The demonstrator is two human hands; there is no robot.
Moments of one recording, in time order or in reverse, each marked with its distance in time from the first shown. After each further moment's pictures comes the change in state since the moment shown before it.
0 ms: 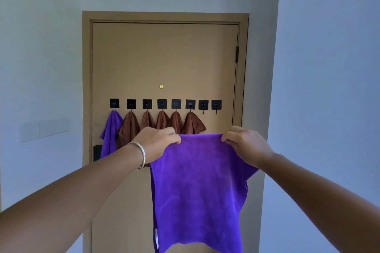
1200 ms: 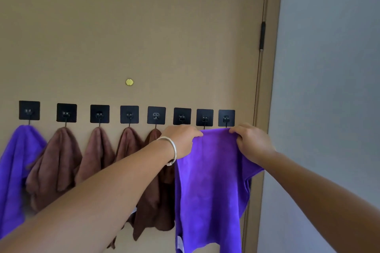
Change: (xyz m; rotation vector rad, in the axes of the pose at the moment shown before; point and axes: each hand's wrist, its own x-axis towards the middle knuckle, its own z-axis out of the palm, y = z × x) left_hand 0.361 -0.137 0.277 -0.316 0.021 0.019; right_hand 0.225 0.251 0.289 -0.162 -0.030 0.409
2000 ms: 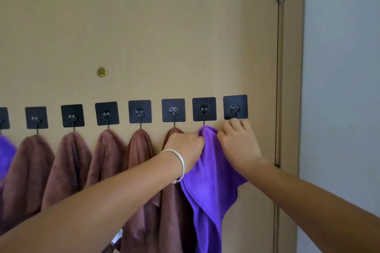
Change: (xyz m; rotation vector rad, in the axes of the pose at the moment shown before) left_hand 0.076 0.009 0.092 0.438 -0.108 -0.077; right_hand 0.051 0.014 0.123 -0.370 0.126 -0.227
